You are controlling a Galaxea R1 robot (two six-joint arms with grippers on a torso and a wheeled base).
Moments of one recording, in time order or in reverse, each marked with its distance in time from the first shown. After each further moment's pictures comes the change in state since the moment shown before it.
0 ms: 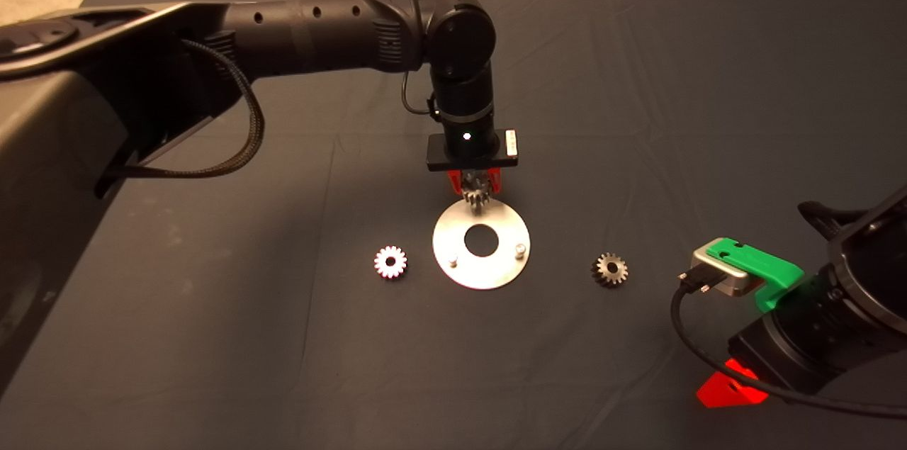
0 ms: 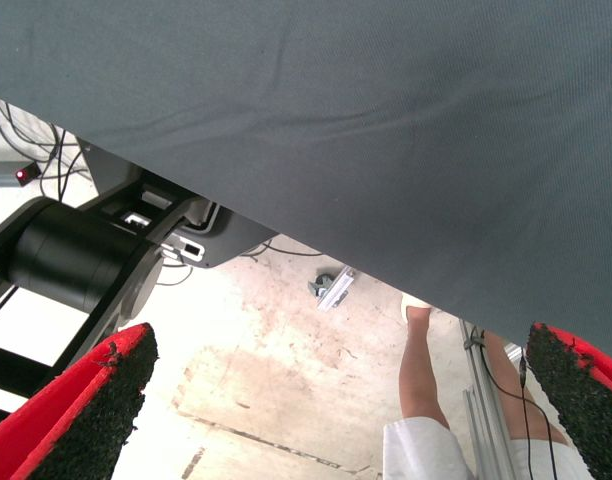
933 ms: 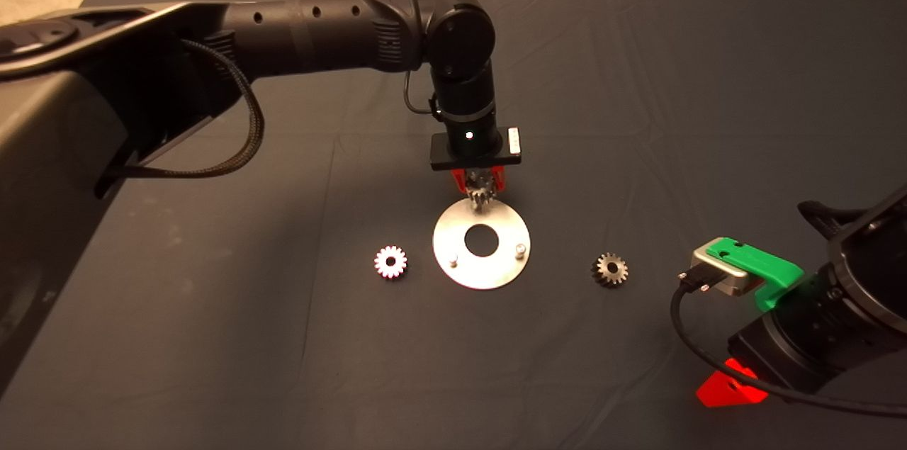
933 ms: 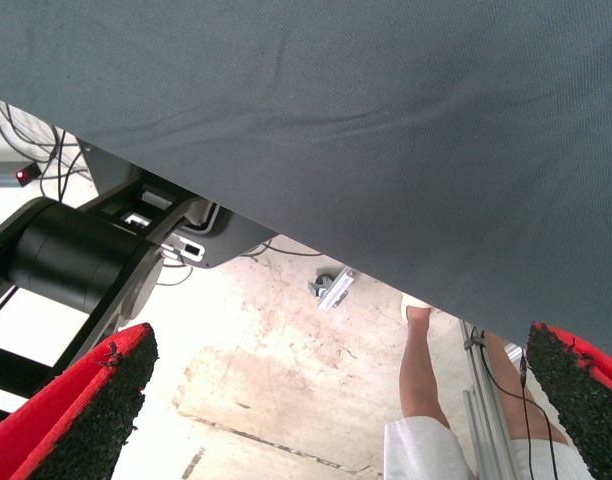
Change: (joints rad) left arm 0.000 0.000 -0.002 0.000 -0.037 0.000; right arm 0.000 0.000 -0.001 0.000 0.000 0.000
